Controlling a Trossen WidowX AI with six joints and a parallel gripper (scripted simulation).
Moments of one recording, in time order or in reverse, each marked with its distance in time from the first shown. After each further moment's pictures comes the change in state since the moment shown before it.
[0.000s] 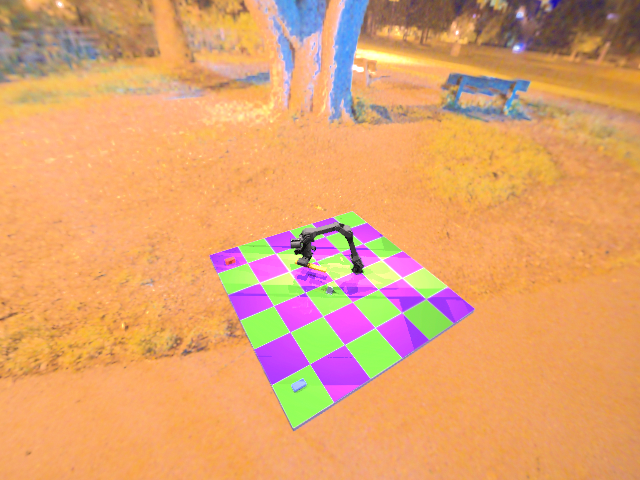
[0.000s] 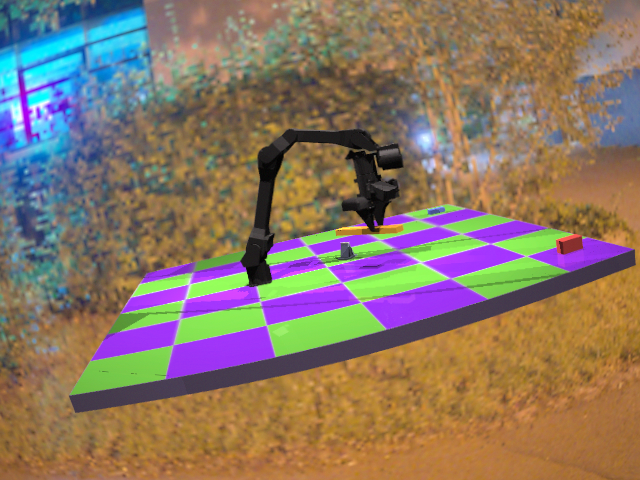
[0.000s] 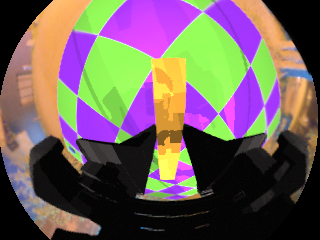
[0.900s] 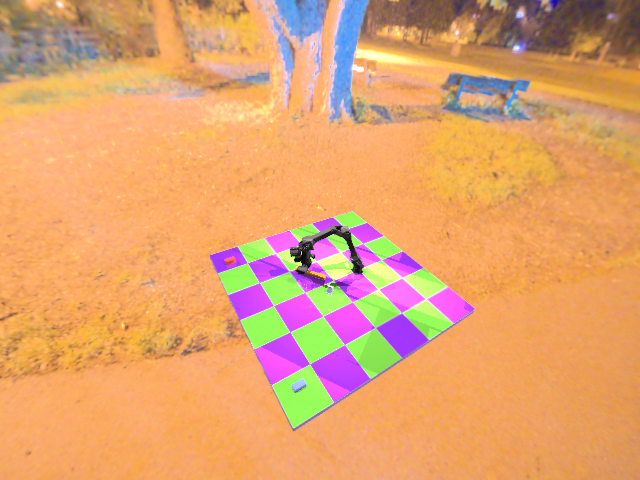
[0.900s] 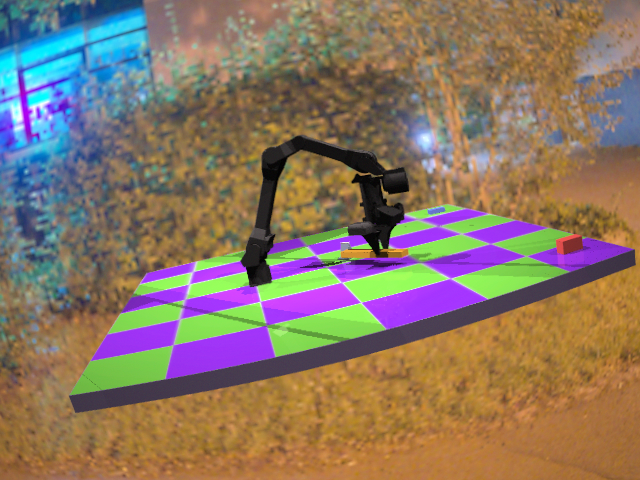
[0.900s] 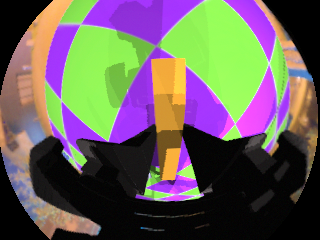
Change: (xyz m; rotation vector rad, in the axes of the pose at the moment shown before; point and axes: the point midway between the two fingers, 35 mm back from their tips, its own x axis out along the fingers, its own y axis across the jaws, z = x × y) arm 0.066 0.002 0.003 0.000 0.001 -0.001
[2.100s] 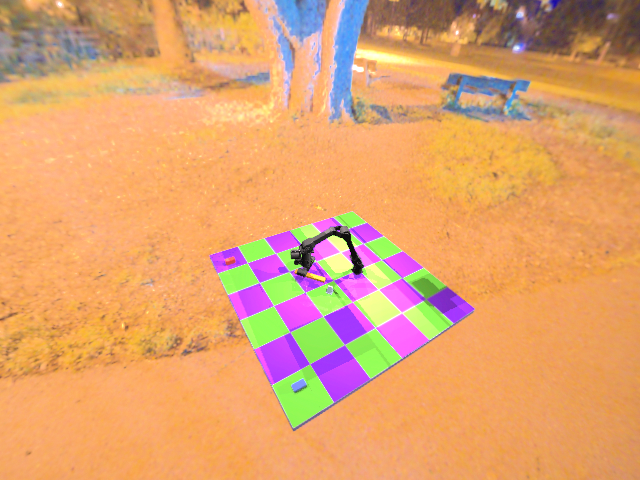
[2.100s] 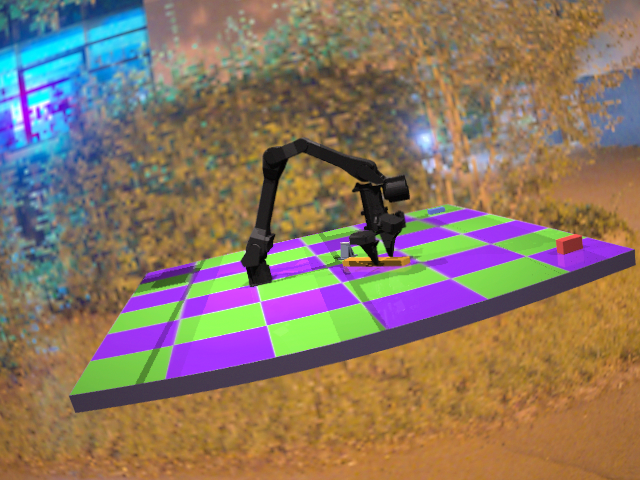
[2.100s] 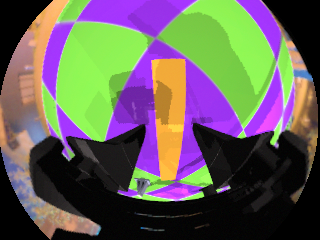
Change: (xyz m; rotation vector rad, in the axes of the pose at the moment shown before) arm 0.023 0.000 0.000 0.000 -0.016 0.010
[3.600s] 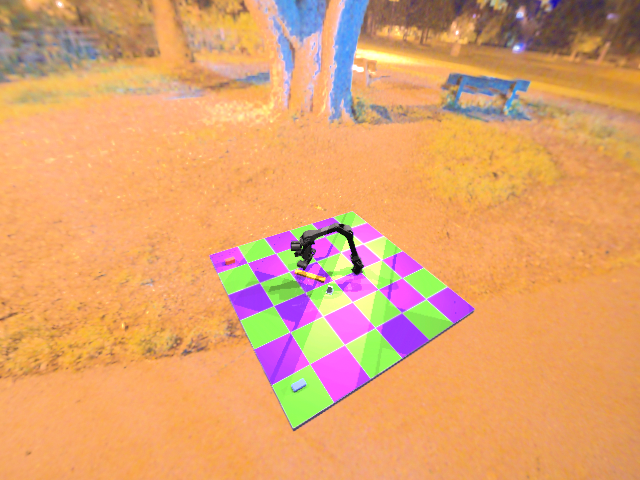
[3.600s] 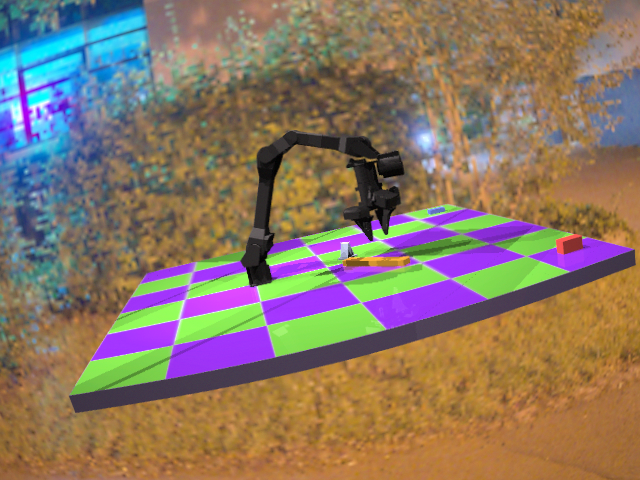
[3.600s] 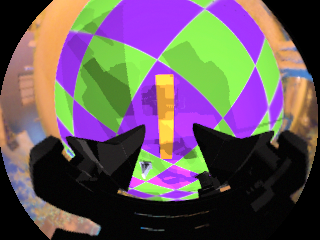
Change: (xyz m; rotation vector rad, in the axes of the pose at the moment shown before) arm -0.067 -0.002 0.000 0.003 -0.008 -0.005
